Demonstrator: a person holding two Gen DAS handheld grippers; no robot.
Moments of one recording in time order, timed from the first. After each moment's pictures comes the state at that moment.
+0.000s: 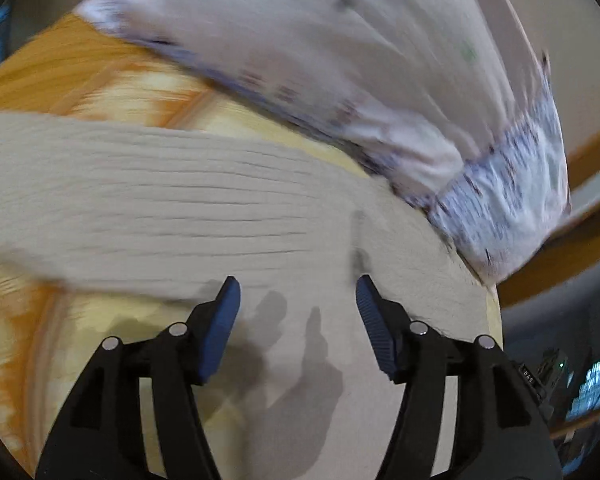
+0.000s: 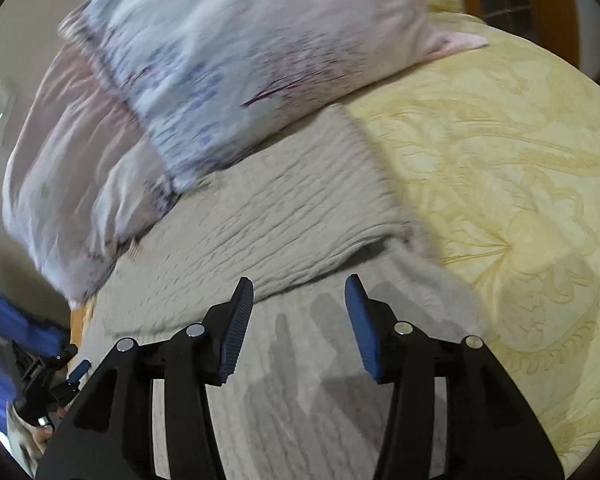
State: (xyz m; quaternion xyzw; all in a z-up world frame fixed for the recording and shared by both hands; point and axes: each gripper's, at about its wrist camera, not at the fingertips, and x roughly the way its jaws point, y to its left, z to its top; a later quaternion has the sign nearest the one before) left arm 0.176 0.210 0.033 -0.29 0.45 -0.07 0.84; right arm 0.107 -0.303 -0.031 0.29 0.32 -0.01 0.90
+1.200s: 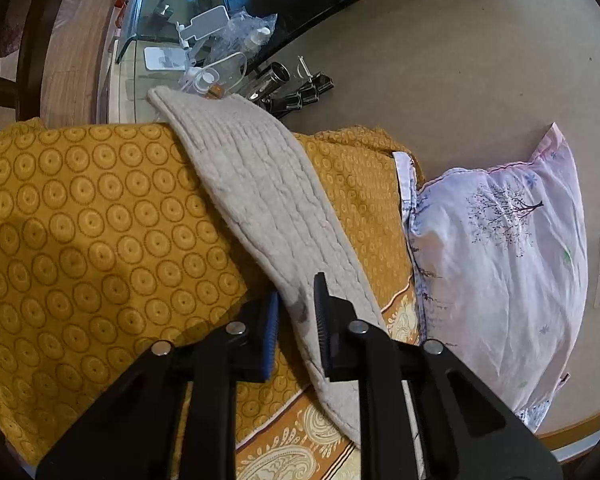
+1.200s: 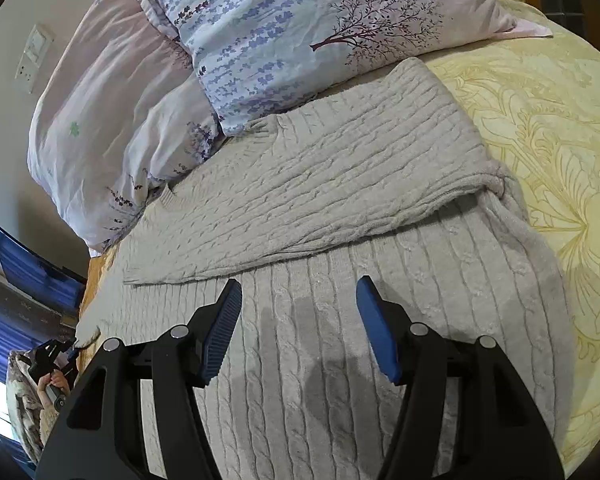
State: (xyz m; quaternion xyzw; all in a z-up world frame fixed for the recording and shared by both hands) left arm 0.102 0.446 -0.009 -0.55 0.28 0.19 0.76; right arm 0.115 -0.268 -0.038 0.26 0.35 0.07 0.90
